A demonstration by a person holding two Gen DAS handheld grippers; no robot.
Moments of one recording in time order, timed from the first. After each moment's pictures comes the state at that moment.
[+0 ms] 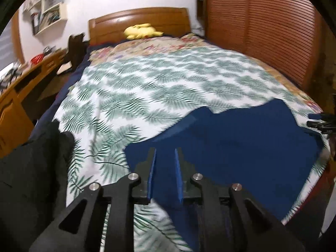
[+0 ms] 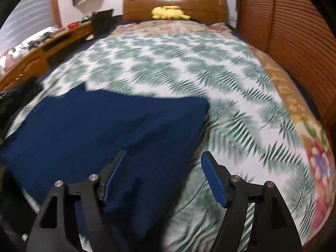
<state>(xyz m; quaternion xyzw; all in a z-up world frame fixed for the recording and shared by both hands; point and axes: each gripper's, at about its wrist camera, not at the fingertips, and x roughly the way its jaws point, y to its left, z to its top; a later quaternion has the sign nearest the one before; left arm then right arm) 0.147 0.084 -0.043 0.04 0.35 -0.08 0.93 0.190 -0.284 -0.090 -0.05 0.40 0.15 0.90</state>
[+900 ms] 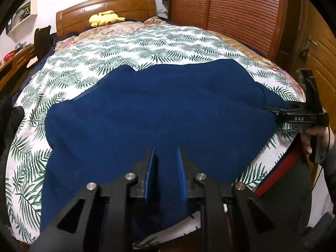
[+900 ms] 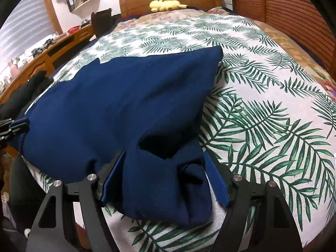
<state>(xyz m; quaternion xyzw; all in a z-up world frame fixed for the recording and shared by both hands) 0.083 -0.046 -0.117 0.04 0.40 -0.16 0.90 0.132 -0.287 -0.156 0.02 0.42 0.16 0.89</state>
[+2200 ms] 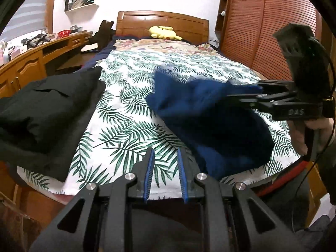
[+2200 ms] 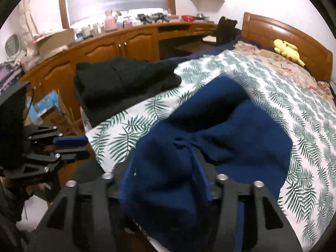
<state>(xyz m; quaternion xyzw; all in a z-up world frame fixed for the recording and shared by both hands) -0.033 0.137 -0.078 -0.06 0.34 -0.03 0.94 0.115 0.065 -0.043 -0.15 0.34 0.44 0.82</state>
